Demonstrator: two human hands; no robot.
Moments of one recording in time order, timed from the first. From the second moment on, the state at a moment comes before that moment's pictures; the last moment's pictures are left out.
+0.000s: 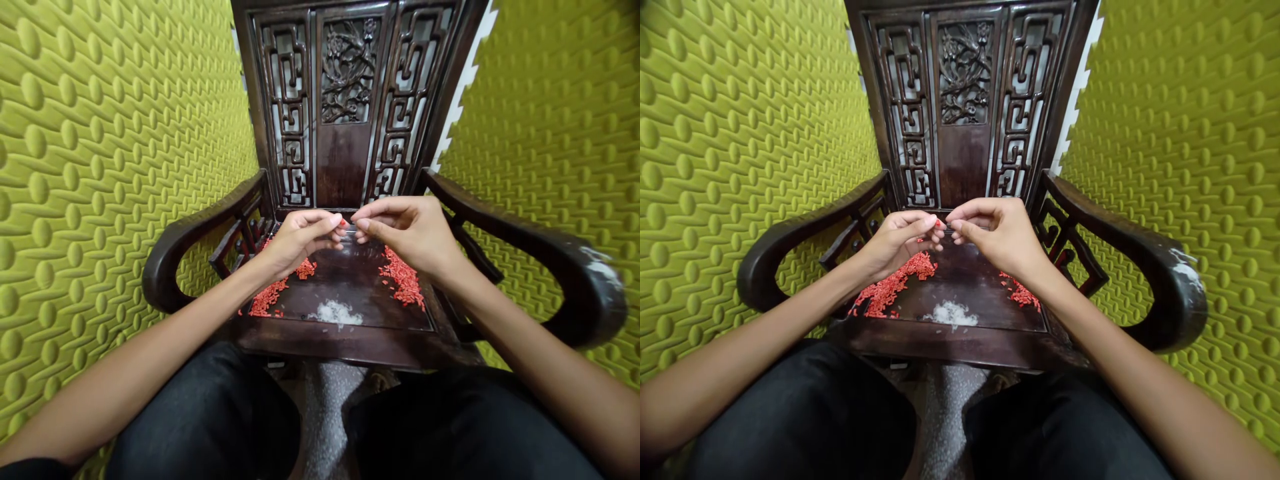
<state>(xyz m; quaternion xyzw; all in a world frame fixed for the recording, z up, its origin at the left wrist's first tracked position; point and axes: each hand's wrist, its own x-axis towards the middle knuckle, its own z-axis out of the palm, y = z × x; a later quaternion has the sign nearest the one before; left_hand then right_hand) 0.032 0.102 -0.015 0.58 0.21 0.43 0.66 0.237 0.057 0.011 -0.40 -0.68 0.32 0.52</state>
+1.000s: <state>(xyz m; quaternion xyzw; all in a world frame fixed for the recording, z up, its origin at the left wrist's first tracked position) 0.041 0.092 -0.016 0.55 0.24 0.40 0.69 0.228 0.042 0.009 -0.35 -0.80 0.04 0.48</state>
